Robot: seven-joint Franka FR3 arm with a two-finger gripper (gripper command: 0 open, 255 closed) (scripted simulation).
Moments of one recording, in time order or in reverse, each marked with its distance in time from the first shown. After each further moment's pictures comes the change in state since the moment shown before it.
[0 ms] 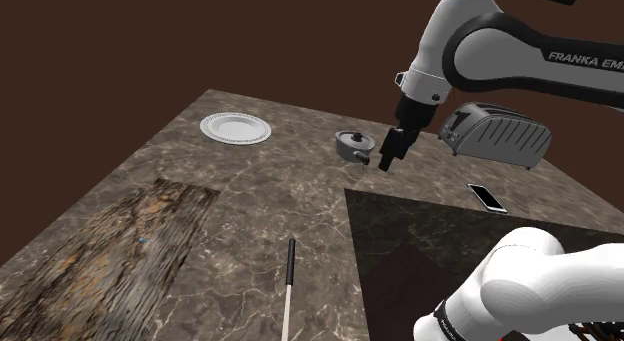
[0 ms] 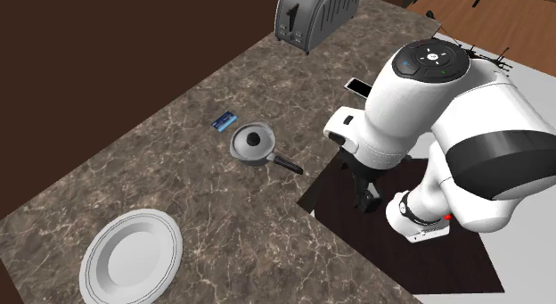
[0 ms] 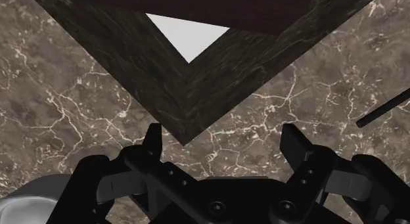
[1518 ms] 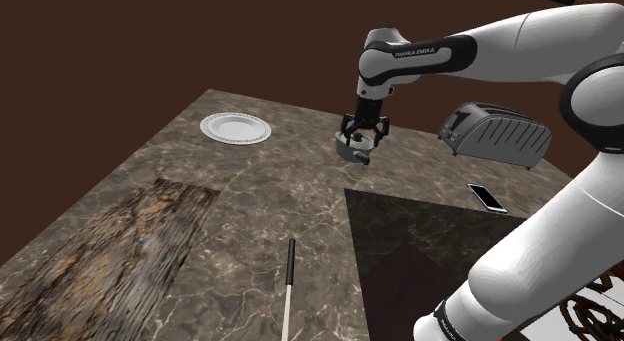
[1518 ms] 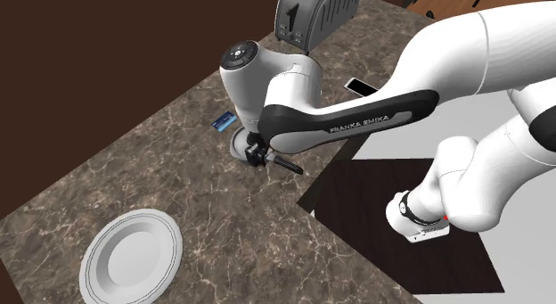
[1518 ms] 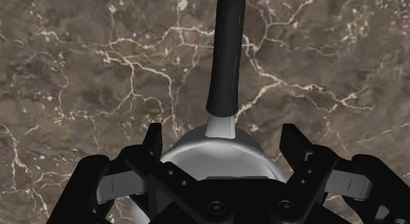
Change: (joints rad) arm -0.257 0.715 -0.002 0.445 -0.117 0.133 0.607
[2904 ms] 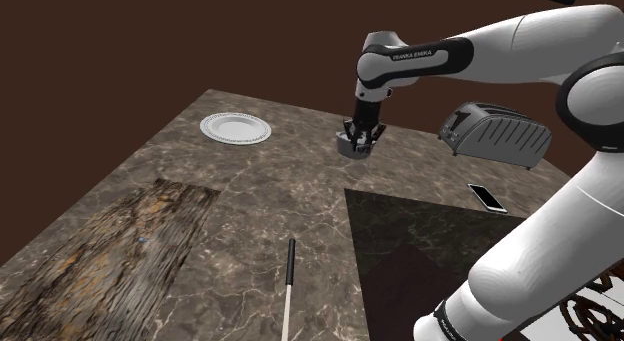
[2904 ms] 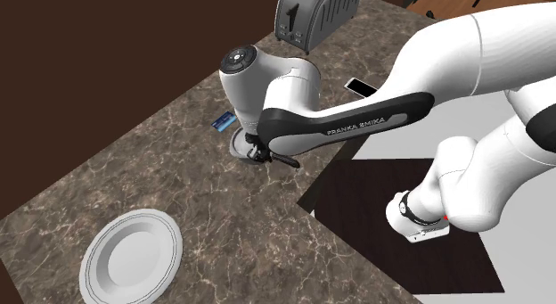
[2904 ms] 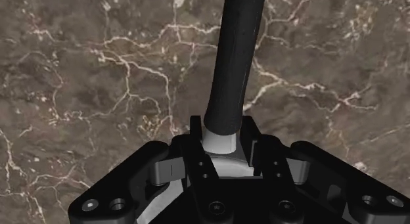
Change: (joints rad) arm 0.000 0.011 0.001 -0.006 -0.001 0.017 0.007
